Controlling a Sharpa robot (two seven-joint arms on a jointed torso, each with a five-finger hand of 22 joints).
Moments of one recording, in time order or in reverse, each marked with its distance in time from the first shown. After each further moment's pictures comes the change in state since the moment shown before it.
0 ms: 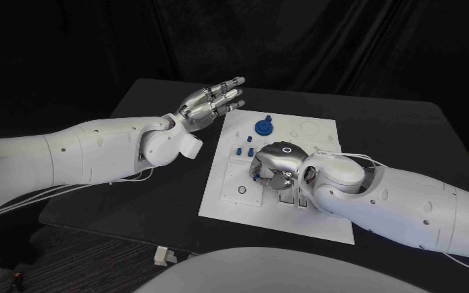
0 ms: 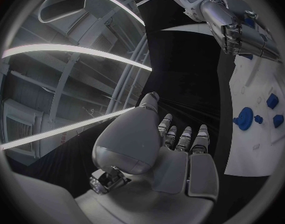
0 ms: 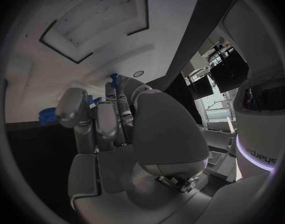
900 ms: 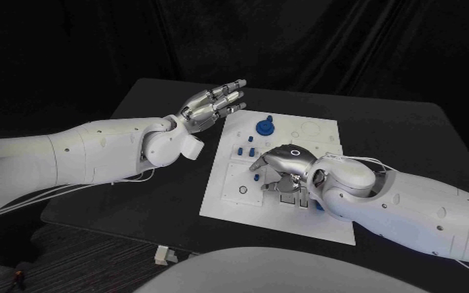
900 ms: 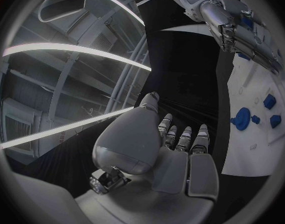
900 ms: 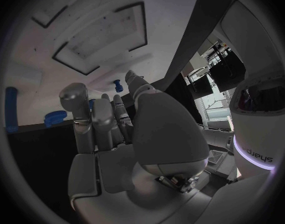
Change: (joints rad) left arm -0.009 0.003 0.000 -0.010 0.000 0.010 -0.004; left_hand 0.004 0.004 -0.003 -0.003 0.000 0.001 0.001 0.000 0.000 0.001 0.001 0.000 0.000 0.000 0.000 0.000 0.000 0.000 0.002 0.002 0.000 0.002; right arm -0.001 -0.060 -0.003 0.031 0.009 -0.012 0.026; right_hand -0.004 -0.047 -0.220 0.147 -0.145 -0.259 -0.027 -0.044 -0.067 -0.383 0.065 -0.013 -0.009 -0.061 0.050 -0.039 -0.086 0.000 -0.068 0.043 -0.156 0.000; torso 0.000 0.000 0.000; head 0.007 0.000
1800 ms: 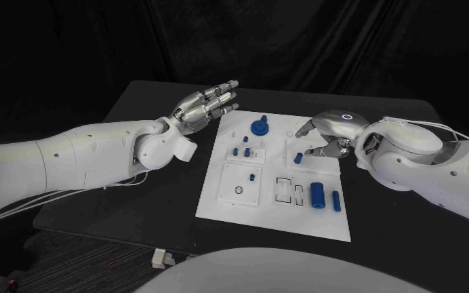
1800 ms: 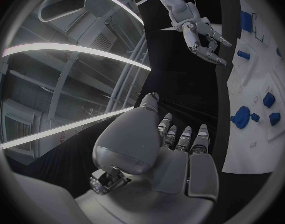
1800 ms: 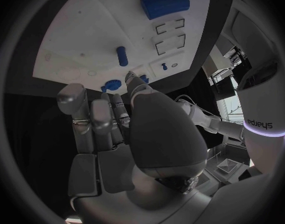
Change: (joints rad) left arm -0.003 -0.006 0.000 -0.001 0.000 0.000 -0.002; left_hand 0.000 0.000 0.003 -0.003 0.004 0.000 0.000 0.000 0.000 0.000 0.000 0.000 0.000 0.000 0.000 0.000 0.000 0.000 0.000 0.000 0.000 0.004; right arm 0.166 -0.212 0.000 0.039 0.046 0.062 -0.073; right_hand 0.040 0.015 -0.025 0.085 0.009 0.028 0.004 0.004 -0.012 -0.008 0.008 0.094 -0.004 0.004 0.017 0.024 0.016 0.000 0.014 0.018 0.026 0.001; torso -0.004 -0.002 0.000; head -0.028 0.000
